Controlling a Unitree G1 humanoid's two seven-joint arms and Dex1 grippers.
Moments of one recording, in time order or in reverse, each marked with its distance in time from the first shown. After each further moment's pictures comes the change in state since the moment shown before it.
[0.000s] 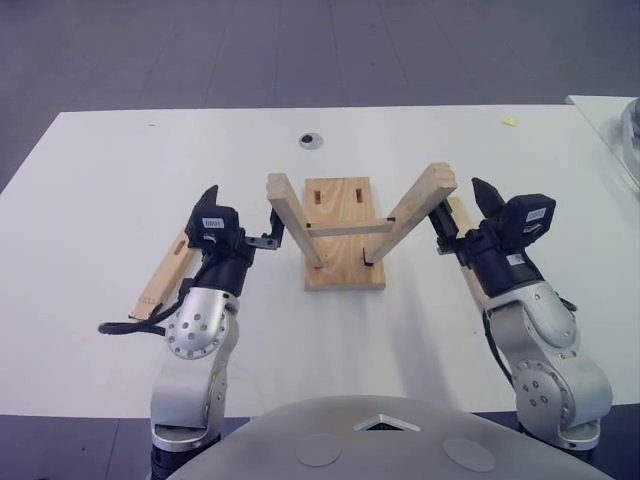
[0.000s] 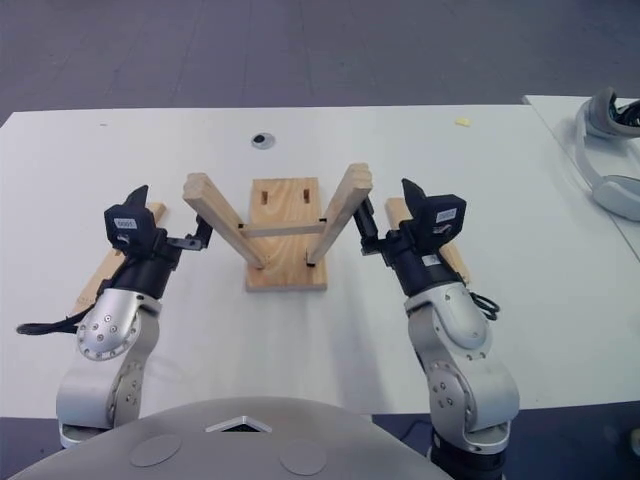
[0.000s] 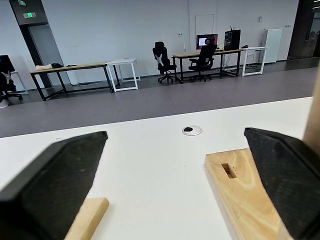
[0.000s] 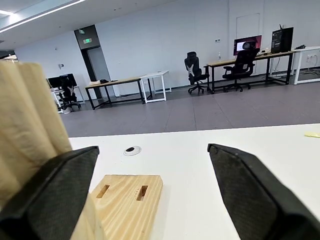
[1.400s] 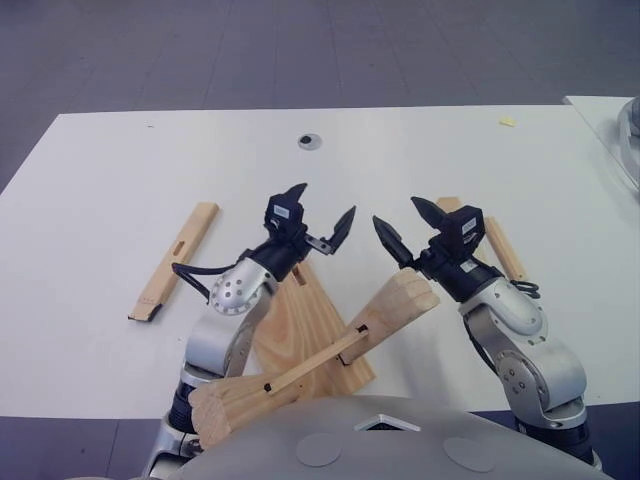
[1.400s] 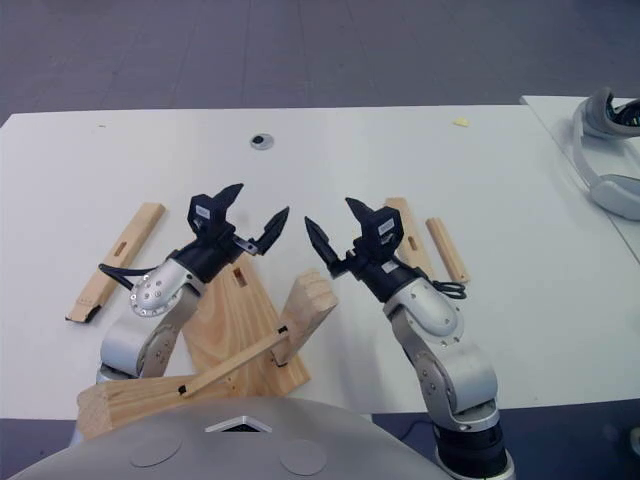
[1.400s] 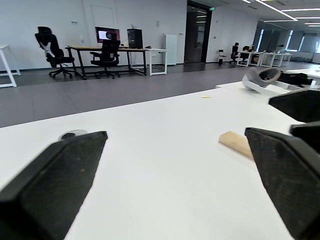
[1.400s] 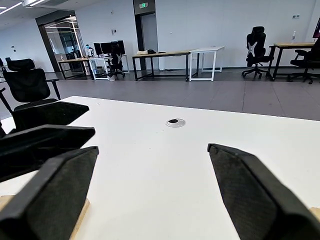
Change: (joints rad) left arm -0.184 0.047 -0.074 0.293 -0.201 -0.103 -0.250; right arm -0.032 -0.095 0.156 0.172 -0.074 -0.113 0.195
